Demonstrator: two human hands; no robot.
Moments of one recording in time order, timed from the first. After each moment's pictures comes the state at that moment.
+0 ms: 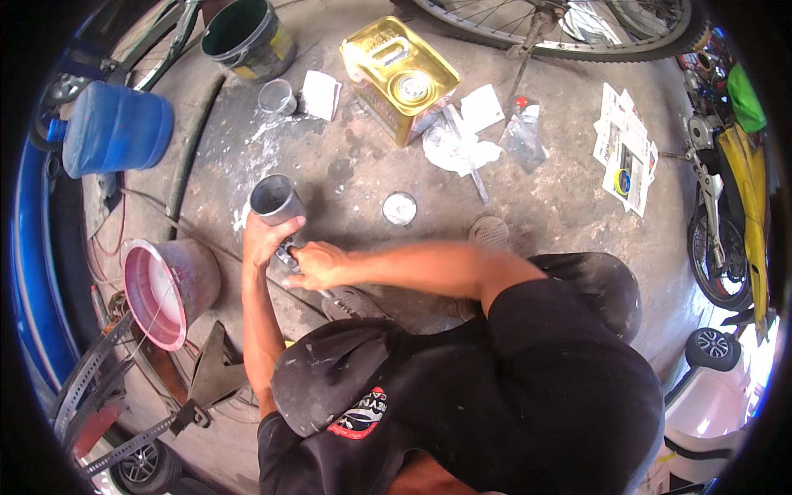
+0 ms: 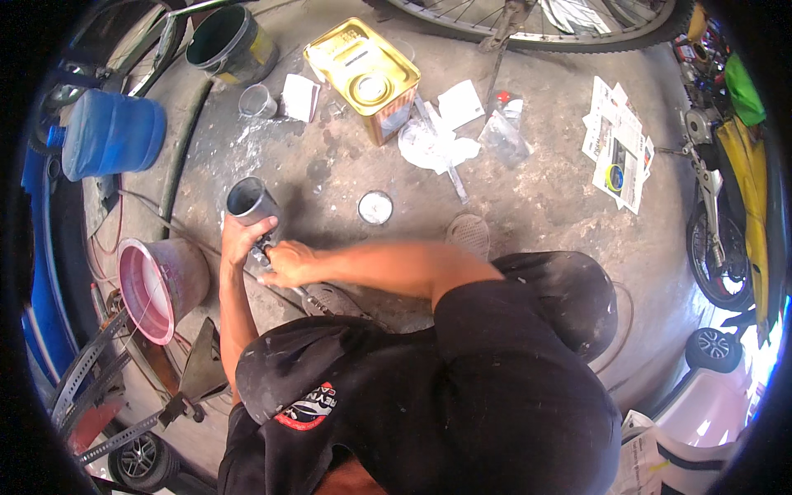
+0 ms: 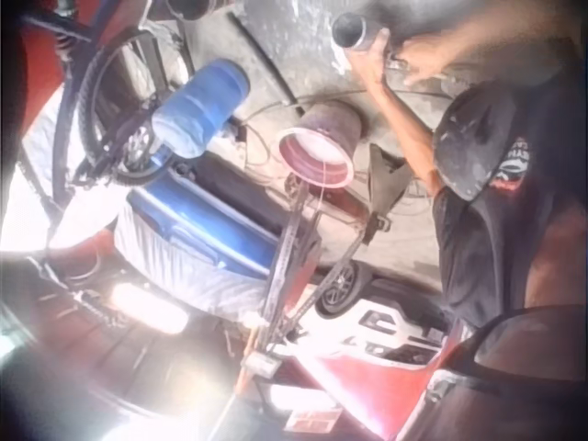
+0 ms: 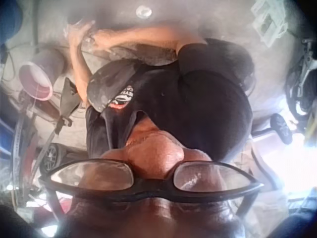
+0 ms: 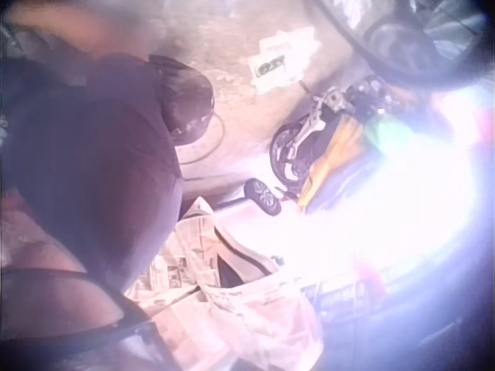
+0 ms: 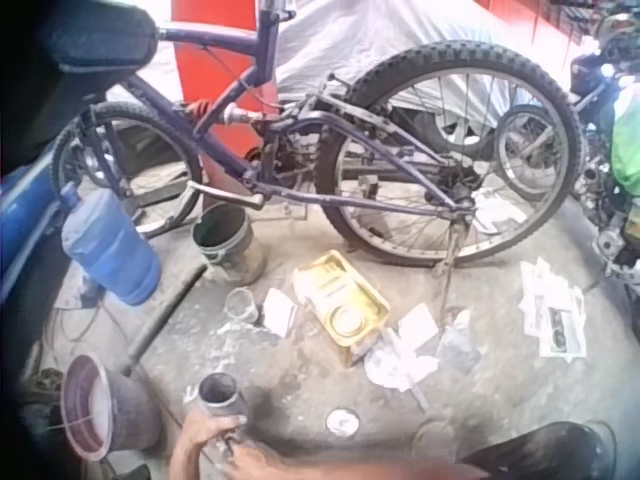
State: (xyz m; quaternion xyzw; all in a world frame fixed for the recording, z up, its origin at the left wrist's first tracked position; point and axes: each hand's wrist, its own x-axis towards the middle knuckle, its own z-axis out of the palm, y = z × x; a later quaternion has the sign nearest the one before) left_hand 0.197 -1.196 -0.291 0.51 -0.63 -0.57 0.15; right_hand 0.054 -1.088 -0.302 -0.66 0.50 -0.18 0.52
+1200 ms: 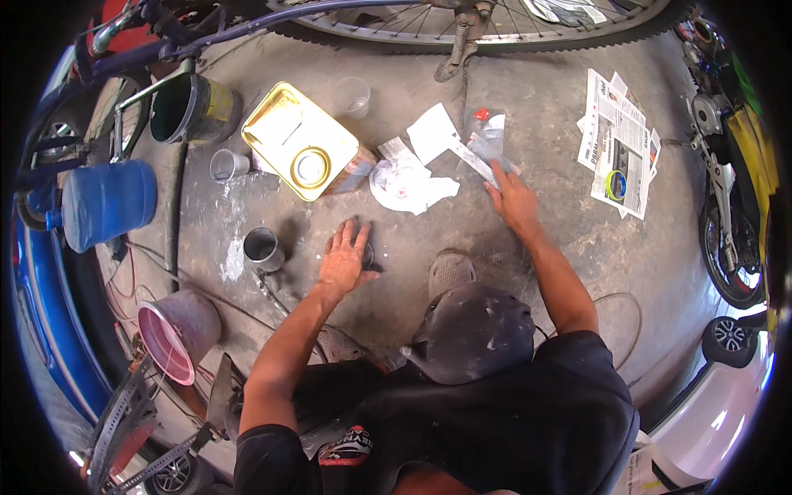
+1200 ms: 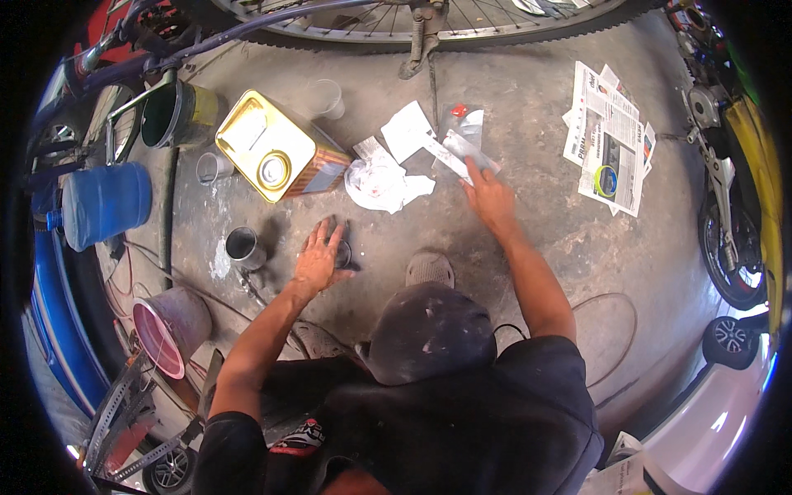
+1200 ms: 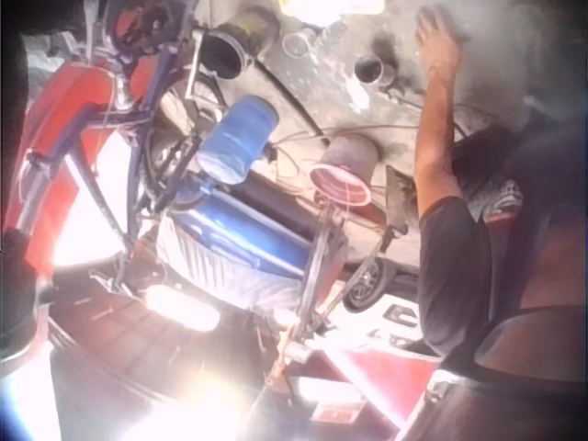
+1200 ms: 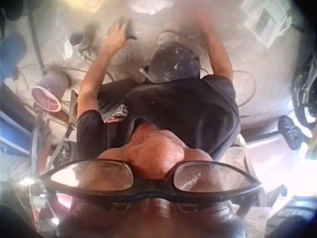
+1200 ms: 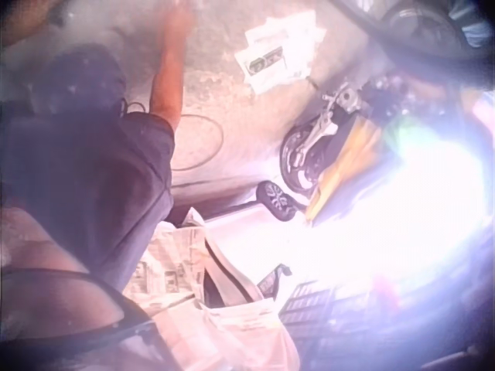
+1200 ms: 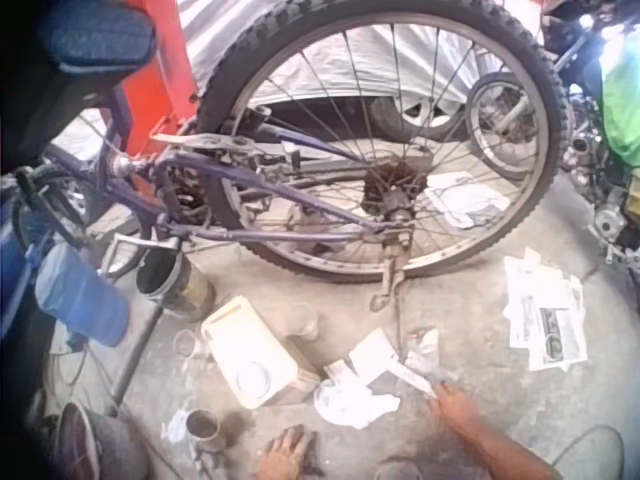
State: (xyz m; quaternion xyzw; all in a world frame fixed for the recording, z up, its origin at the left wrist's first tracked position) left_hand -0.041 -1.109 -0.326 0.30 -0.91 -0.20 -0.22; right_hand -0.415 -0.952 -0.386 -0.52 0.84 -0.12 0.08
